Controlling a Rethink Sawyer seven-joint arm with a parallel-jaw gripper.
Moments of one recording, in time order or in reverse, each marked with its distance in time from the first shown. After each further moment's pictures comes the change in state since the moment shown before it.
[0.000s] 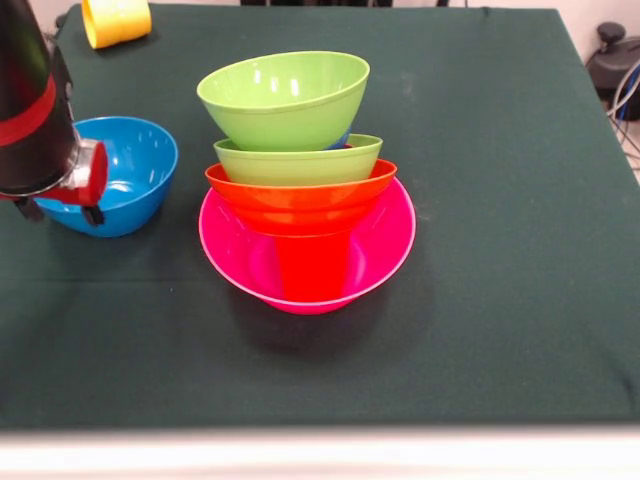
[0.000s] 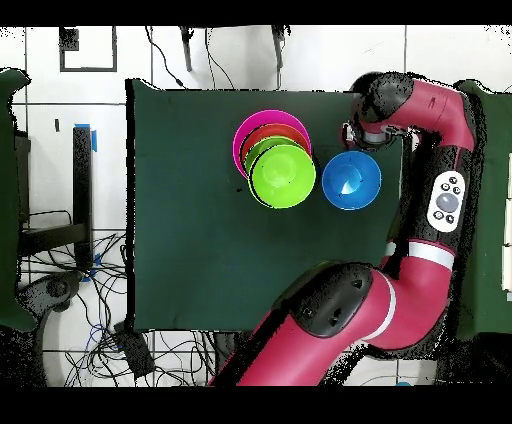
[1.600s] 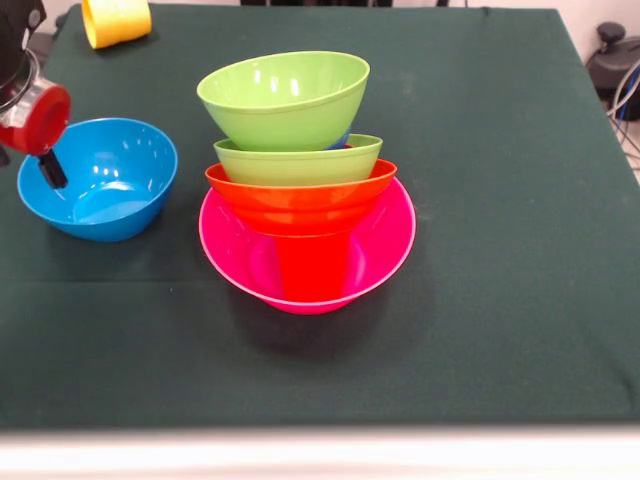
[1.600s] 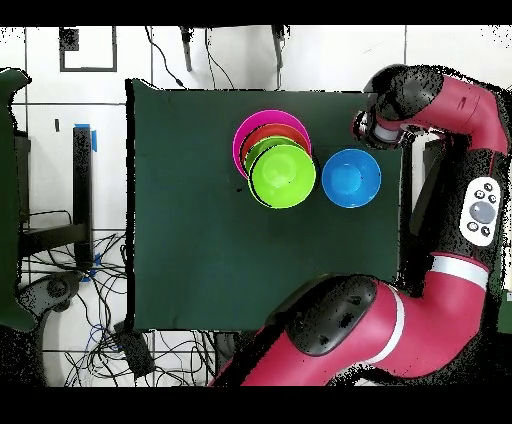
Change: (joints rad) arm 0.014 -0.122 -0.207 0.134 0.247 -0.106 0.313
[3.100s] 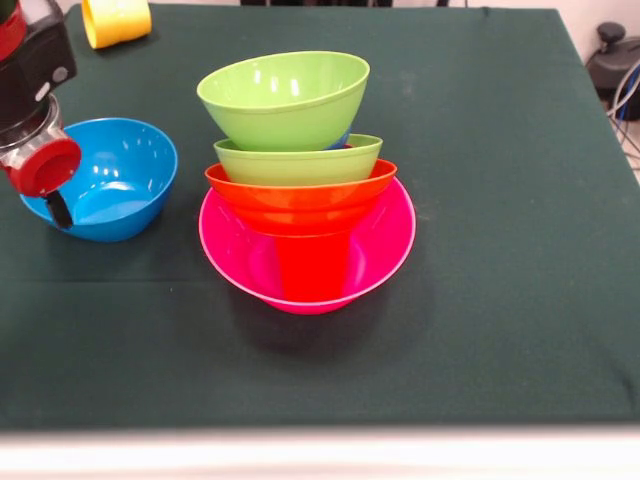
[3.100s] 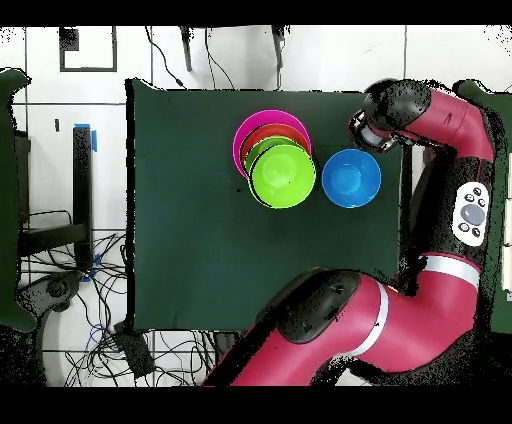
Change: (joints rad) arm 0.032 0.038 -0.131 0.053 0.150 -0.190 0.301
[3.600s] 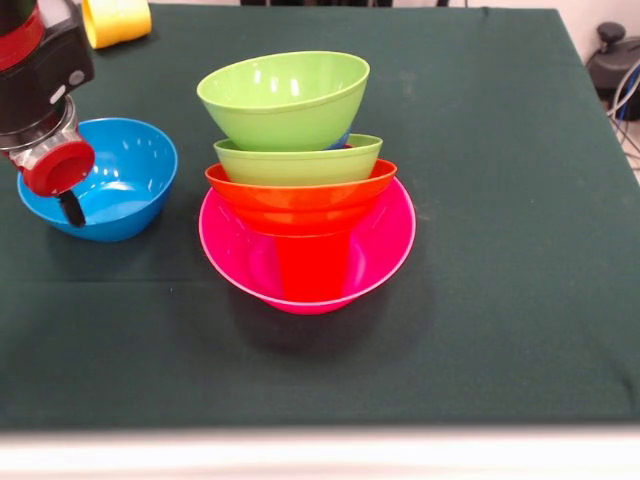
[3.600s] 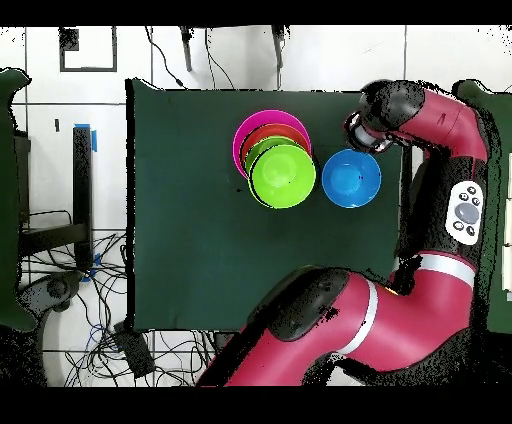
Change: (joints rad) arm 0.024 0.002 -0.050 0.019 0.050 -0.008 0.061
